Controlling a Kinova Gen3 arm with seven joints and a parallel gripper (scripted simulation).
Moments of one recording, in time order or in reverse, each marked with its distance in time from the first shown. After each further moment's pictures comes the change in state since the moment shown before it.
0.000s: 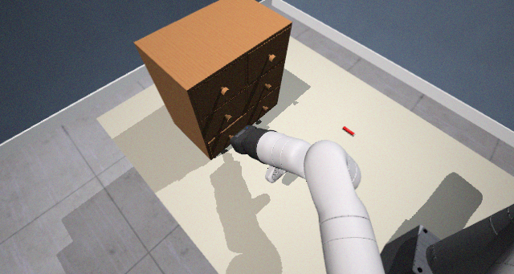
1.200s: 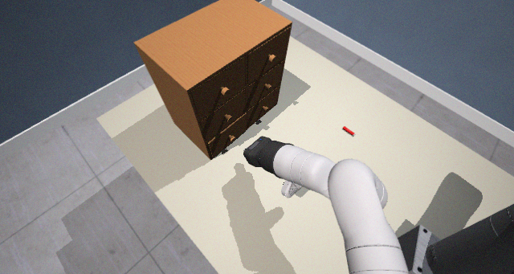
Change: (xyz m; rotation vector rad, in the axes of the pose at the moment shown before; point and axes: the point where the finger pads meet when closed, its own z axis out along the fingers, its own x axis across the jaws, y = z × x) arm -0.001 -0.031 -0.039 0.006 -0.003 -0.004
